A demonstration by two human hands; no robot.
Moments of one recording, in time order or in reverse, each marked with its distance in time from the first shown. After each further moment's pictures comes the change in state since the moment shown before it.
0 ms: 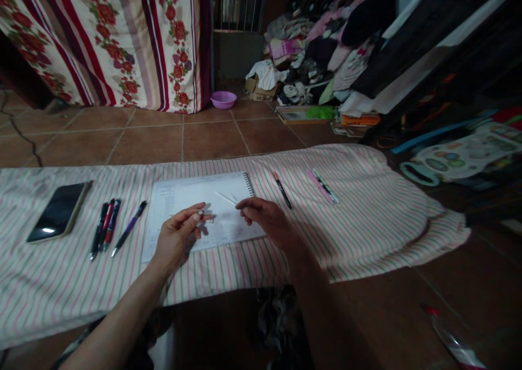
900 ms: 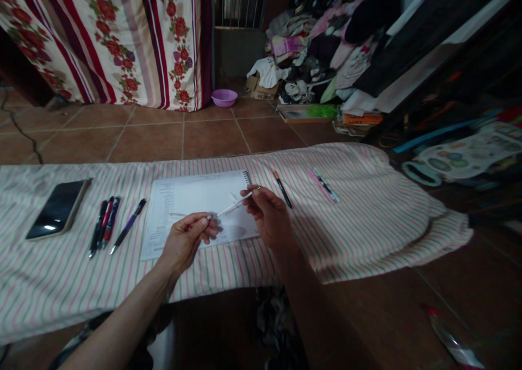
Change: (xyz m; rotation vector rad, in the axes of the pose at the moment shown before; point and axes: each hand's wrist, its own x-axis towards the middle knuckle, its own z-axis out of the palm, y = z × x) left_hand -0.003 -0.016 0.006 -0.133 -0.088 -0.148; right_hand 0.007 -0.004 0.021 0.544 0.372 -0.035
